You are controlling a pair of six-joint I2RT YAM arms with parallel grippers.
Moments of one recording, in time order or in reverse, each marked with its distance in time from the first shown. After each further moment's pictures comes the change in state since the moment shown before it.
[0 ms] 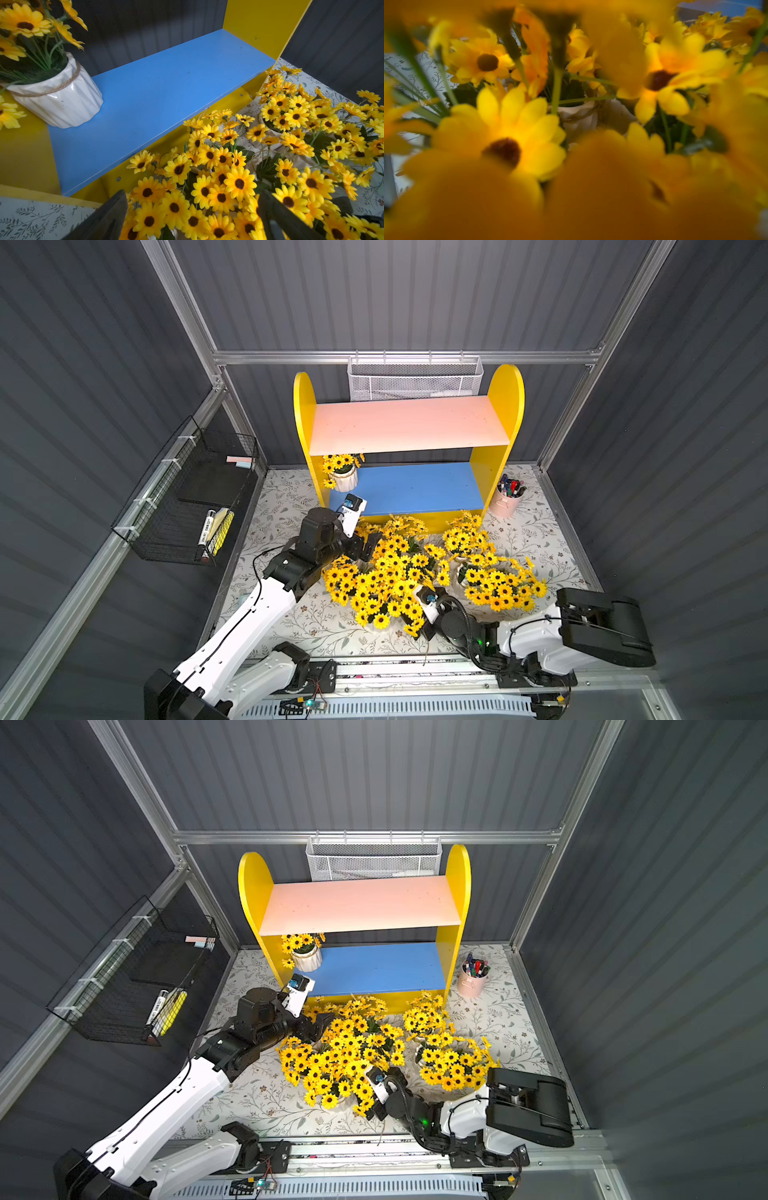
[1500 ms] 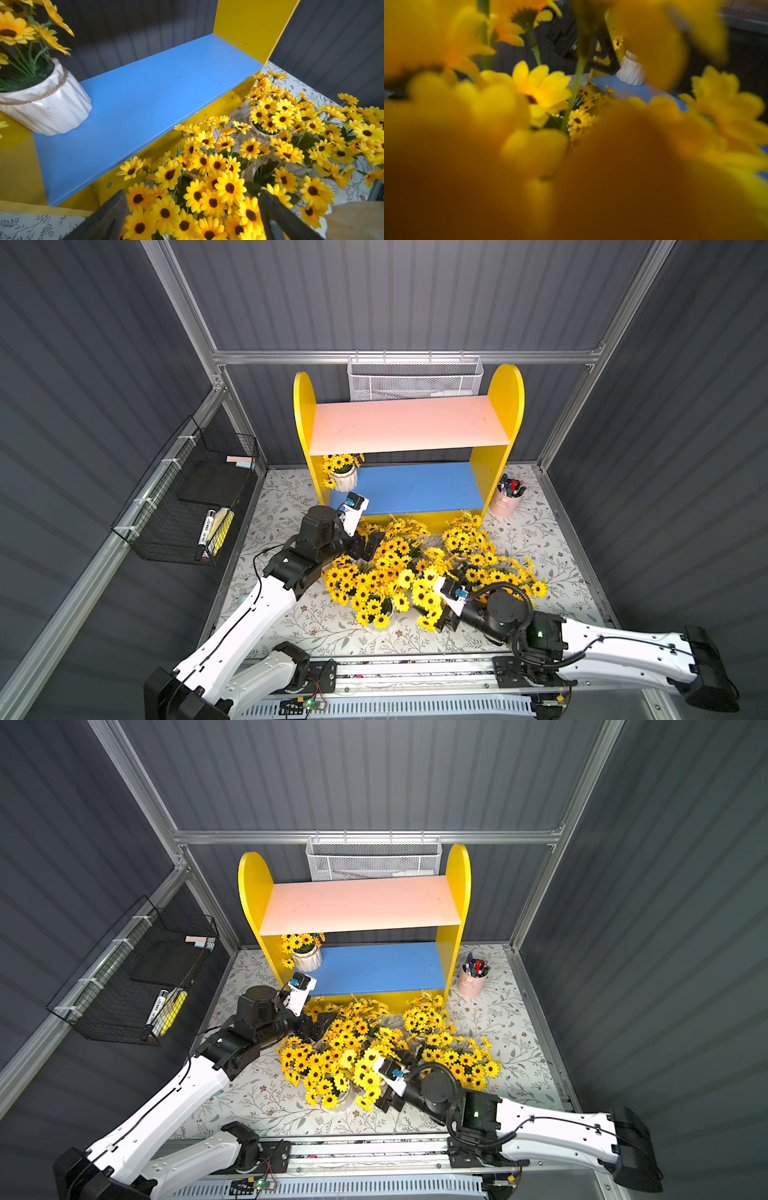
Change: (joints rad) left arm 0.000 0.010 0.018 -0.001 0.045 -0.009; right arm -0.056 -0.694 0.132 -0.623 -0.227 -0.292
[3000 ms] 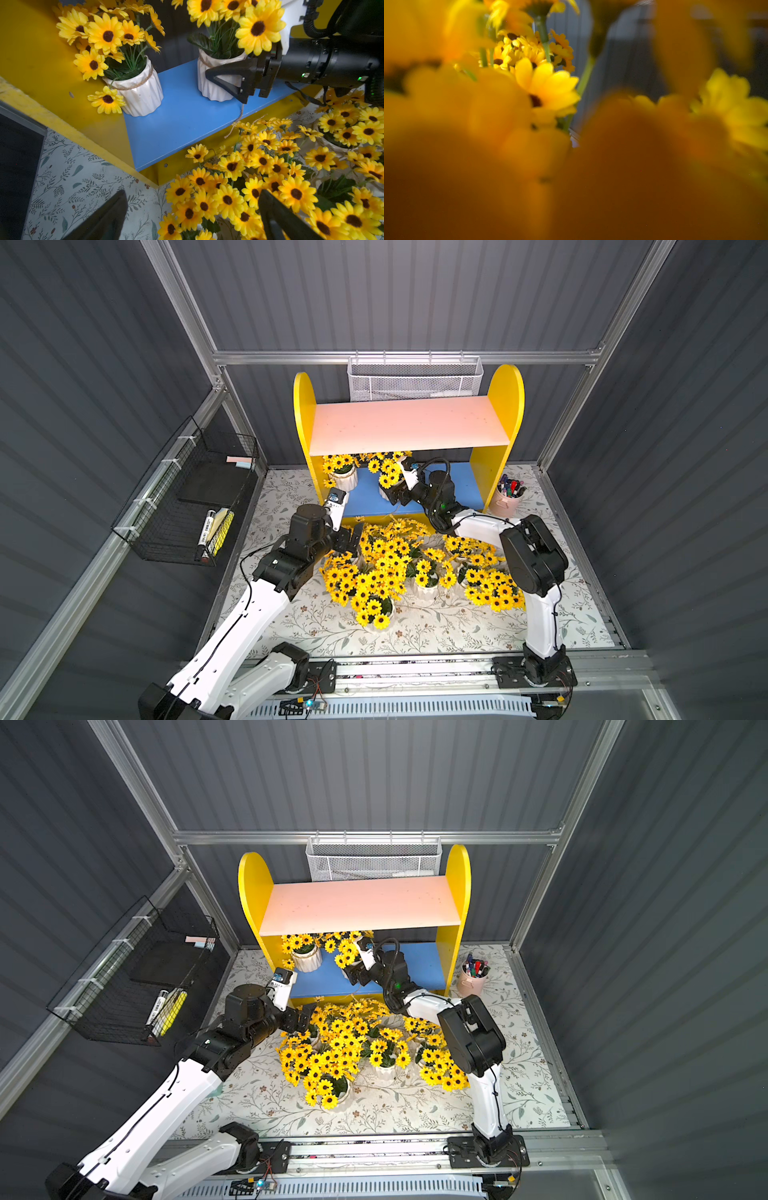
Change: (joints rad) left arm 0.062 -0.036 0.033 -0.077 -0.230 0.037; right arm -0.712 1.283 0.987 0.474 -0.543 0.022
